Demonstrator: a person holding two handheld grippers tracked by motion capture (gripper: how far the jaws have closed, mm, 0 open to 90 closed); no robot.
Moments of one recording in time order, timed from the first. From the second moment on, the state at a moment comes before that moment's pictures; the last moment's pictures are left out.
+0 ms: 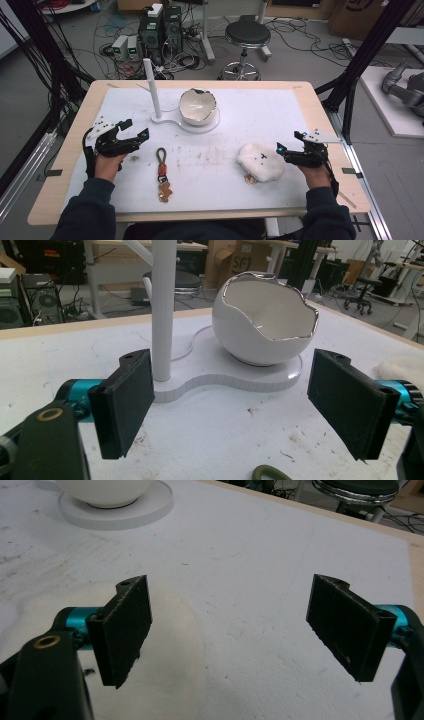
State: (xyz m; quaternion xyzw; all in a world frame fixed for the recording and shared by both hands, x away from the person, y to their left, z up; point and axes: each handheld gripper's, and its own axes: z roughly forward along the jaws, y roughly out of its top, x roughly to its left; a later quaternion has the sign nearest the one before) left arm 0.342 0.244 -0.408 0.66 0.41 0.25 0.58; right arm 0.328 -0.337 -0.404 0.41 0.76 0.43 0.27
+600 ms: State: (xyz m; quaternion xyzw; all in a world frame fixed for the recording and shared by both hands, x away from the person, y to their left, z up) left arm 0.341 0.231 -0.407 0.67 0.39 0.24 0.58; right arm 0.334 -0.332 -0.414 0.41 0.77 0.43 0.23
